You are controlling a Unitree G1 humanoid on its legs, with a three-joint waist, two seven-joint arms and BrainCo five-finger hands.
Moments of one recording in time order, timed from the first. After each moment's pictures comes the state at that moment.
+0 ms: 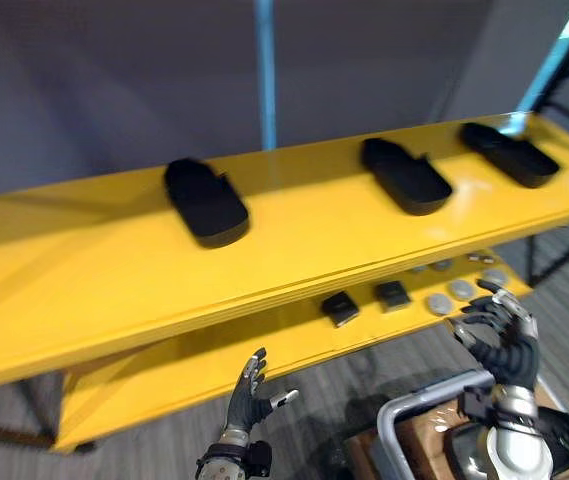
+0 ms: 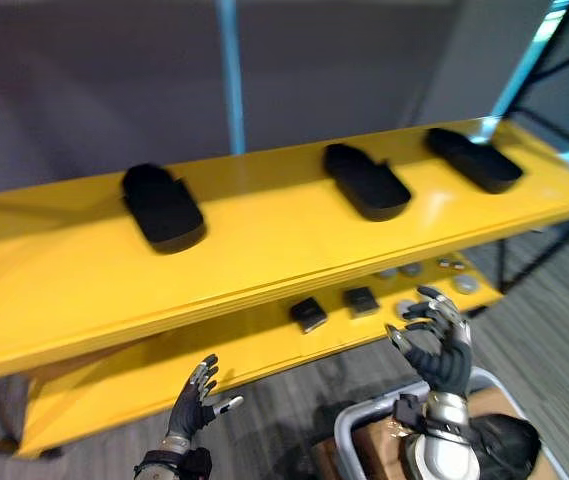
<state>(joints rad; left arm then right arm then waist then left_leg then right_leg) 0.28 0.08 -0.29 0.03 -0.02 -0.14 0.19 0.29 -0.07 -0.22 -0.39 -0.05 -0.22 -0.21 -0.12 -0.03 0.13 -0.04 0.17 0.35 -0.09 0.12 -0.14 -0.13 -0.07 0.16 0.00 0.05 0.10</state>
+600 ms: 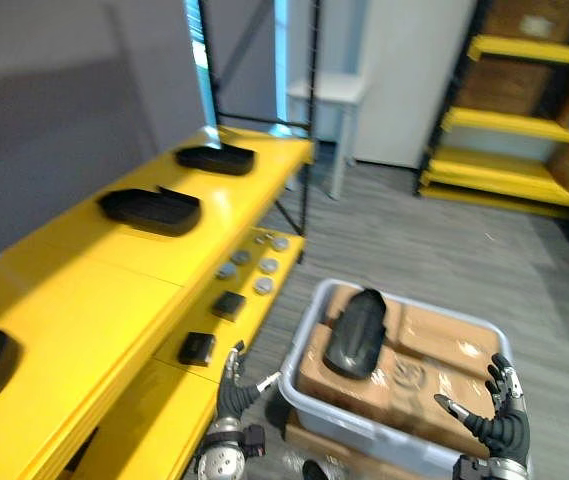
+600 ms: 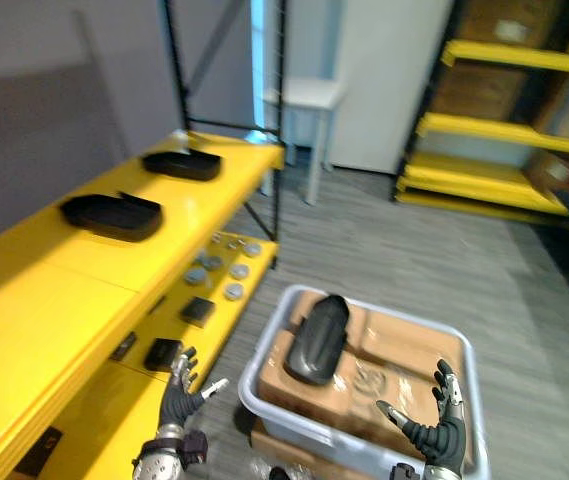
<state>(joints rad) 0.12 -0.02 -0.13 0.10 0.01 -0.14 0.31 0.40 0.04 -0.20 -0.15 -0.04 -0.22 -0.21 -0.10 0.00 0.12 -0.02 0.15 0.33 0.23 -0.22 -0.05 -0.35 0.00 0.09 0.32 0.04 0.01</state>
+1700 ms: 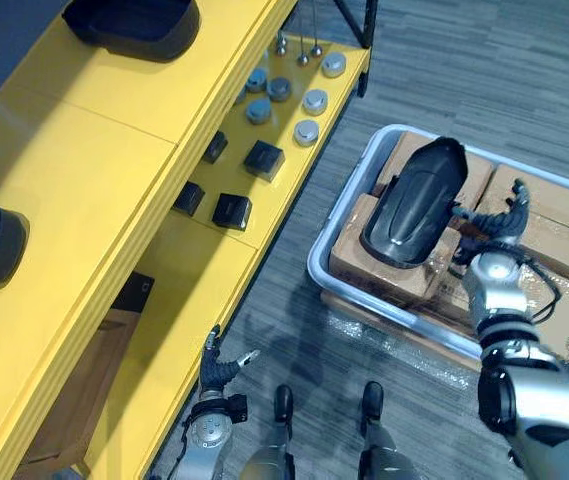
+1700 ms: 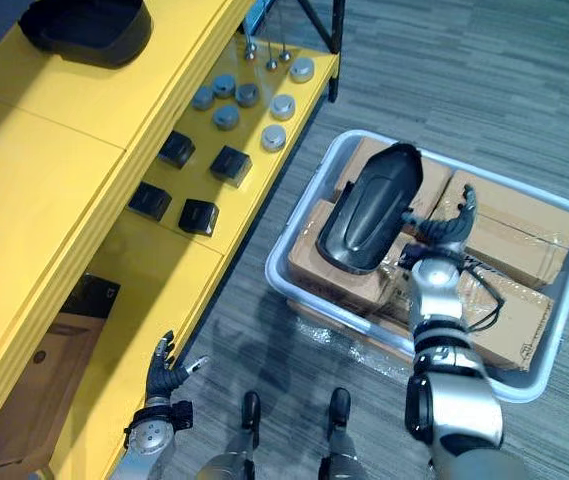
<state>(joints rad) -0.07 0.08 -0.15 0.39 -0.05 -0.19 0.38 -1.11 -0.52 -0.23 1.08 0.09 -0.13 -0.41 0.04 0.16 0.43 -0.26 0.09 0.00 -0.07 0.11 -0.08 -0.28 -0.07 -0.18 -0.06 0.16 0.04</state>
